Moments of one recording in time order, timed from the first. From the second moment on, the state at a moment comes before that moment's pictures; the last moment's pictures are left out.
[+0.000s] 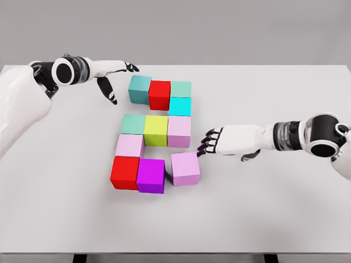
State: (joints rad) left arm -1.03 0.44 -0.93 -1.00 -0.26 0.09 -0.61; right arm -0.68 -0.74 0.85 -1.57 0.52 -0.61 0.61
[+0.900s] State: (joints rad) left arm -1.01 0.45 -0.94 -1.05 -0.25 0.09 -0.61; right arm -0.73 -0.90 0.85 -1.68 0.48 -0.61 0.61
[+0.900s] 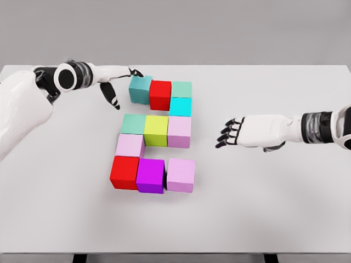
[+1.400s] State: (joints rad) left arm -1.02 0.52 -0.94 -1.08 -0.16 0.08 -0.61; right arm -0.73 -0.83 0.98 -1.75 0.53 -0.61 0.61
